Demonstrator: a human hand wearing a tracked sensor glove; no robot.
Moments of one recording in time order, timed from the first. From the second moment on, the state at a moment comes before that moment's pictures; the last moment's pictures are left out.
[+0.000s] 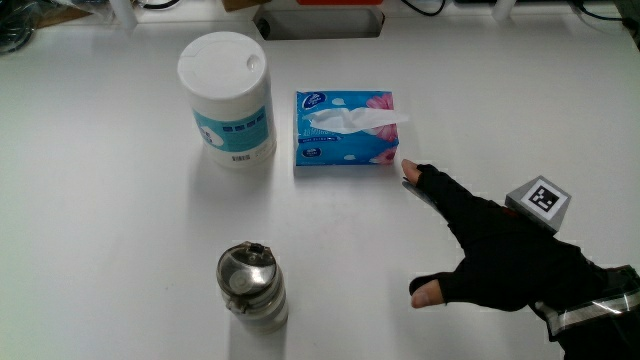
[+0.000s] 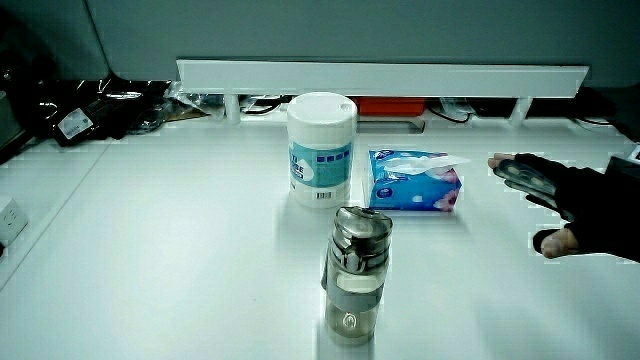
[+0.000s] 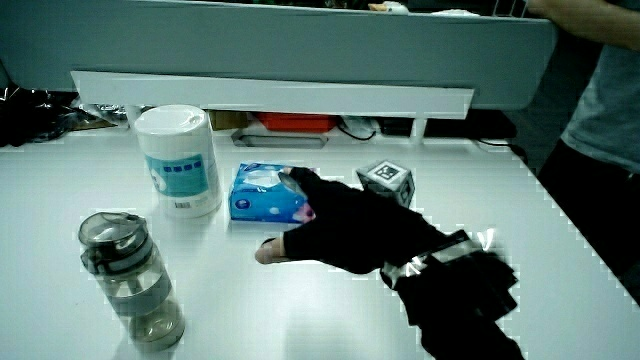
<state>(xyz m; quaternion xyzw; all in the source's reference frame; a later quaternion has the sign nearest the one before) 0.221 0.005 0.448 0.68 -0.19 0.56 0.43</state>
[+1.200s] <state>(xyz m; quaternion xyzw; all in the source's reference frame) 0.103 0.050 0.525 0.60 -0.21 0.55 0.54</state>
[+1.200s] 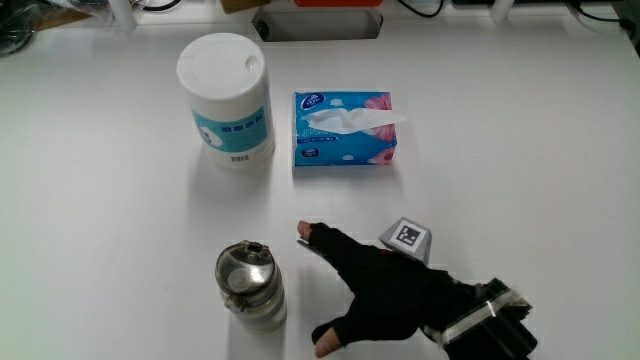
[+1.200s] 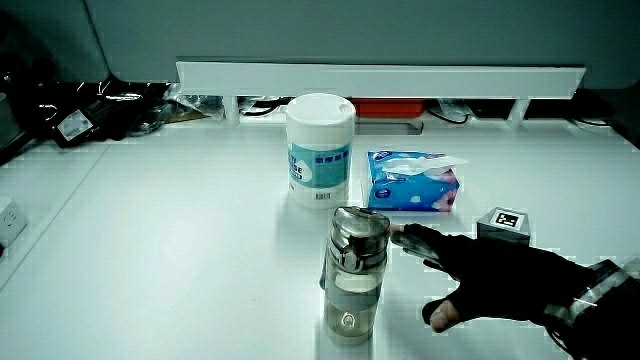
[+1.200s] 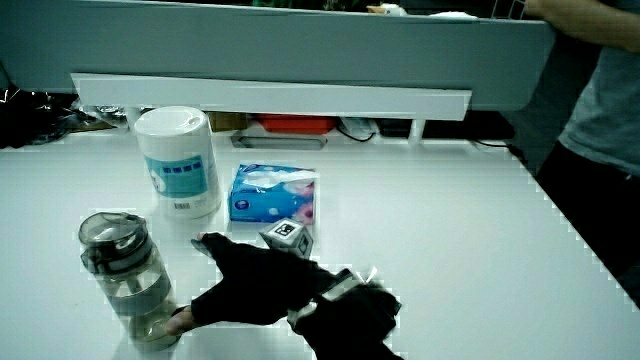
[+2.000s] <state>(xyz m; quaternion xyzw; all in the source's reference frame) 0.055 0.070 0.568 0.56 -0.20 0.60 0.54</state>
